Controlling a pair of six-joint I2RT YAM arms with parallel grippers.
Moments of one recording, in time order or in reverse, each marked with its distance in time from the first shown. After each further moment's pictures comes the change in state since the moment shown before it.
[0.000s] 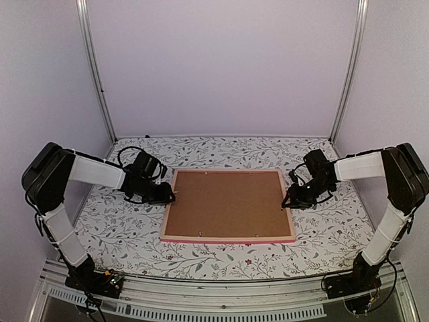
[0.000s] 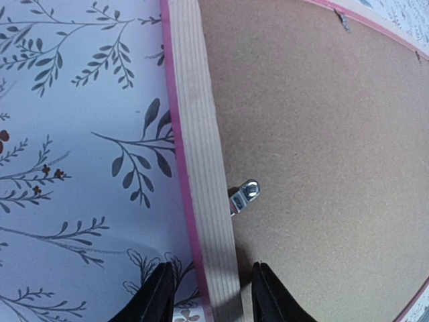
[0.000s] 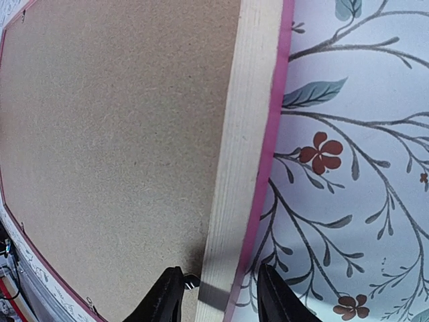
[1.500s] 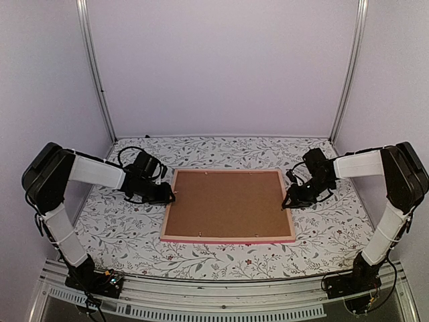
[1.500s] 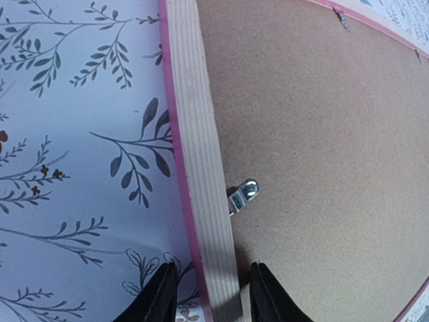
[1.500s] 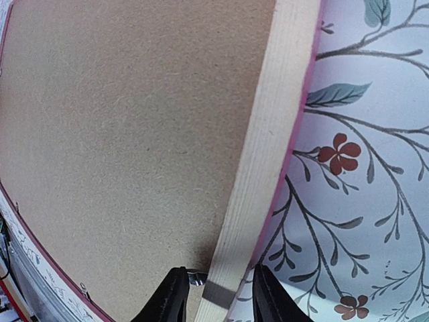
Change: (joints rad) left arm 0.000 0.000 0.000 0.000 0.001 0.005; right arm -0.002 0.015 0.034 -0.056 -0.024 -0.090
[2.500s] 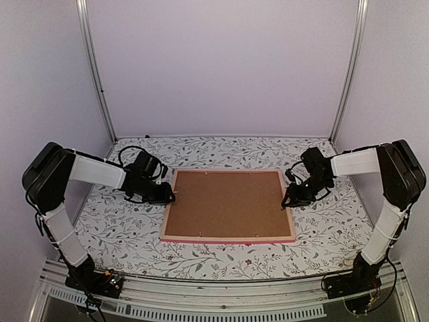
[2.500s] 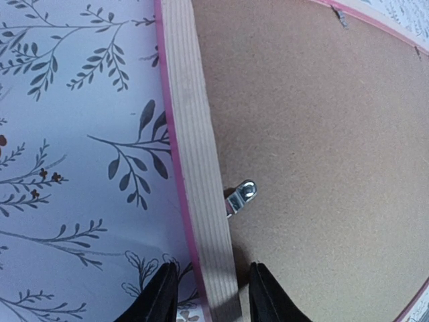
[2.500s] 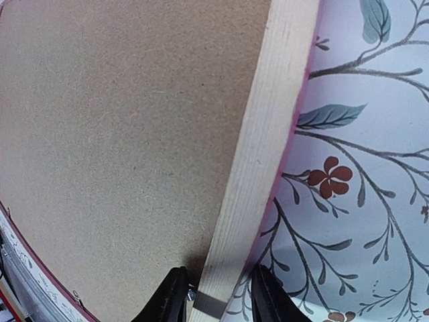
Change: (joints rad) left arm -0.001 0.004 0.010 -0.010 0.000 0.014; right arm 0.000 0.044 0.043 -0.018 0.026 -0.018
